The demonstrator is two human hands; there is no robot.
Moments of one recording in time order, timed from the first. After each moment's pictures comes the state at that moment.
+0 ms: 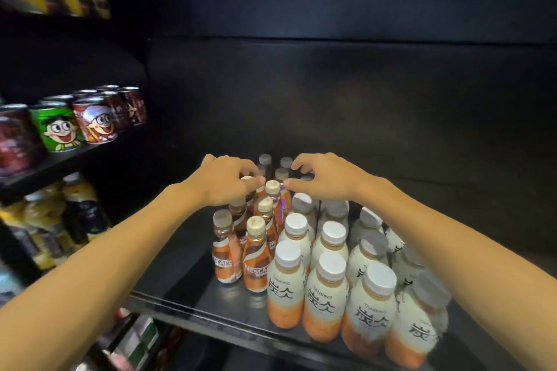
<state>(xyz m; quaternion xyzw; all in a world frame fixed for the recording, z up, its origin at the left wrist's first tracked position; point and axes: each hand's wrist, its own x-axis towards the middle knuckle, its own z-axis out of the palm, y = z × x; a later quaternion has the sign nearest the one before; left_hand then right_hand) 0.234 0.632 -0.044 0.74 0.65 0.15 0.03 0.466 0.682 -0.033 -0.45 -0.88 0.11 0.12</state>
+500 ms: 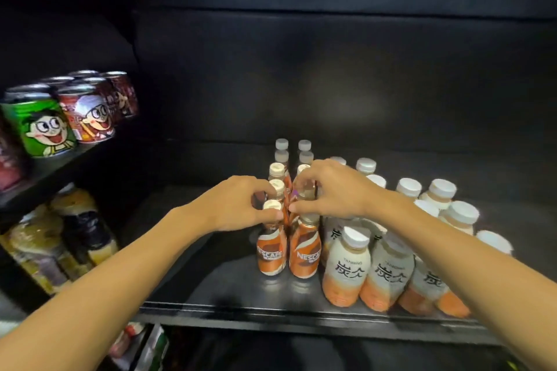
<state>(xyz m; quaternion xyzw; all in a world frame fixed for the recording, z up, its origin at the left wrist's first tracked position) 0.146 0.618 -0.089 0.84 0.51 0.13 0.14 0.382 0.624 -0.068 -0.48 -0.87 0.04 0.12</state>
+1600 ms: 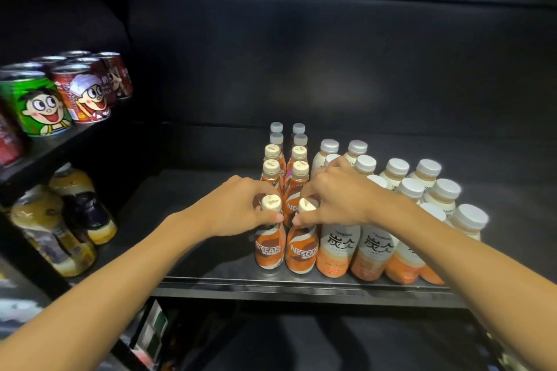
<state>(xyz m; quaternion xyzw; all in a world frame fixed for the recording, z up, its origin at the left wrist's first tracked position) 0.154 0.575 -0.107 0.83 0.48 0.17 0.22 0.384 0.578 -0.079 -0.45 -0.89 -0.06 0.04</state>
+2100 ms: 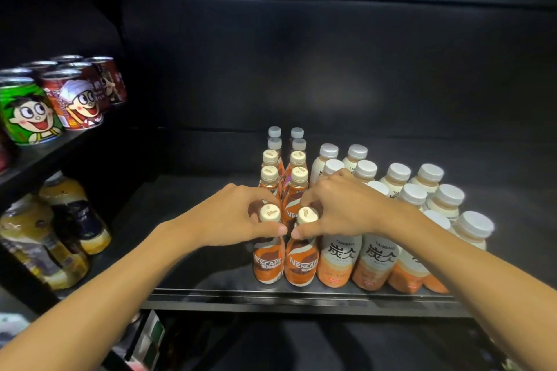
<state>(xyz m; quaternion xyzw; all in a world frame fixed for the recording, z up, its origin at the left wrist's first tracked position) 0.151 0.574 -0.100 0.83 0.47 0.16 0.25 0.387 0.579 -0.079 -0.45 -0.89 0.02 0.06</state>
